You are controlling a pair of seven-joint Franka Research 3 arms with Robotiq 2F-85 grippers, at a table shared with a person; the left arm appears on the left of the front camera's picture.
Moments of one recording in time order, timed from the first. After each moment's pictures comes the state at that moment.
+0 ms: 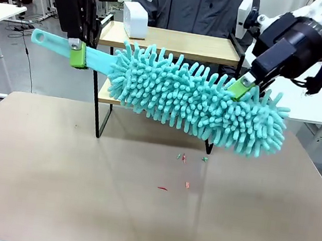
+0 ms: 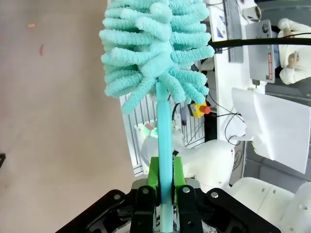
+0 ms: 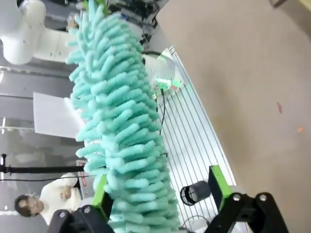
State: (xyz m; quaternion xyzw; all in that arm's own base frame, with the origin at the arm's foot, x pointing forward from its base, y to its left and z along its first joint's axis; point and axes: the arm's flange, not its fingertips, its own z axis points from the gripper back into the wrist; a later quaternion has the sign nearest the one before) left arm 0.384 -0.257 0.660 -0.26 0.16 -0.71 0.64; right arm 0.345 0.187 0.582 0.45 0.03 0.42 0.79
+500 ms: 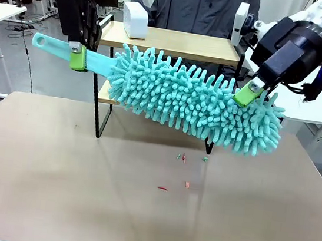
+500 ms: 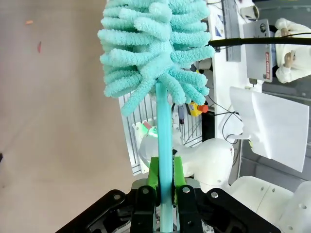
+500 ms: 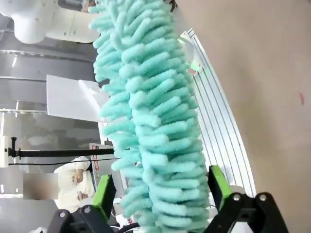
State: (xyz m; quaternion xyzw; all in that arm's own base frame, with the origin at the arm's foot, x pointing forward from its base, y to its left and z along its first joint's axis) left arm 0.391 -0.256 0.652 -0.26 0.18 -0.70 0.64; right arm 0.333 0.190 0.579 0.47 0.08 0.44 0.76
